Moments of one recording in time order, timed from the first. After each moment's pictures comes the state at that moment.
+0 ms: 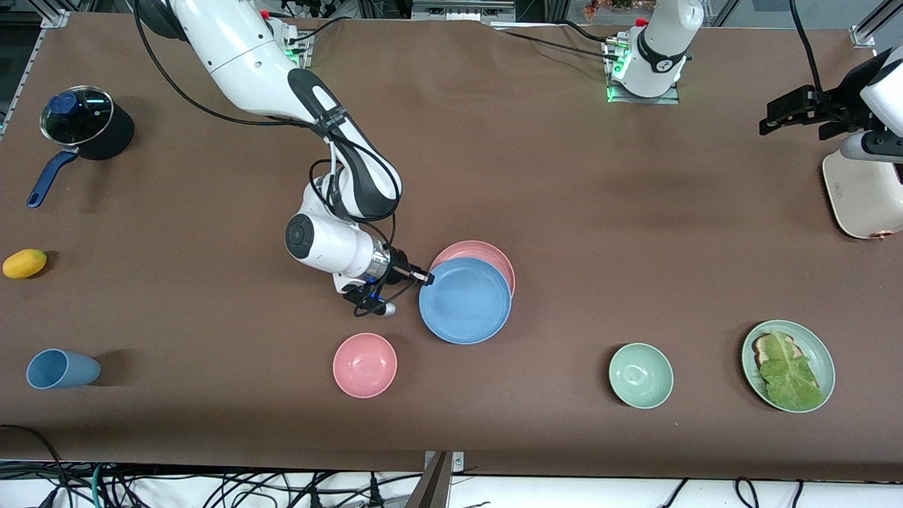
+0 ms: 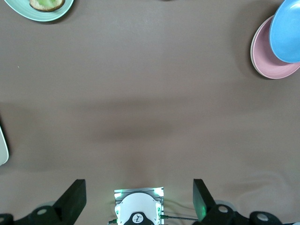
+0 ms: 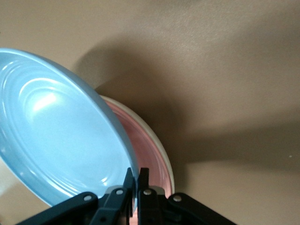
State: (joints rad) left arm -0.01 0.00 0.02 -1.52 -0.08 1.29 0.02; right arm 0.47 0.79 0.12 -1.51 0.66 2.47 0.45
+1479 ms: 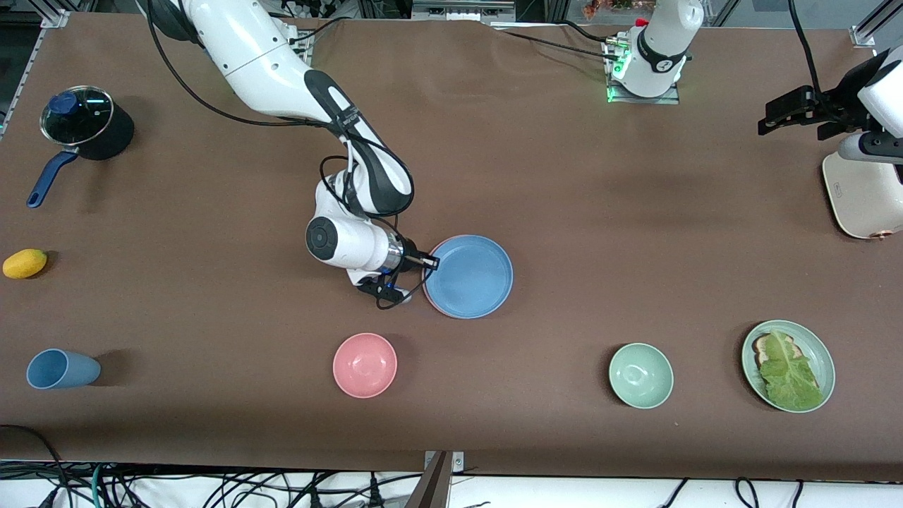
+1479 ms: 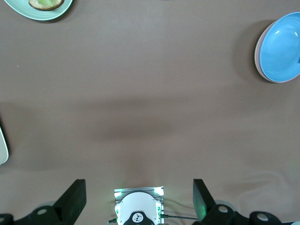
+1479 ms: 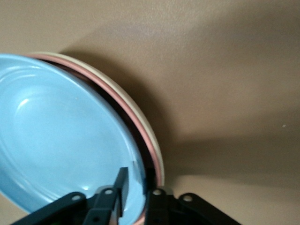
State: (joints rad) left arm -0.01 0.00 0.02 -1.52 -0.08 1.29 0.02; right arm 0.51 0.81 0.09 -1.52 0.60 2.37 0.45
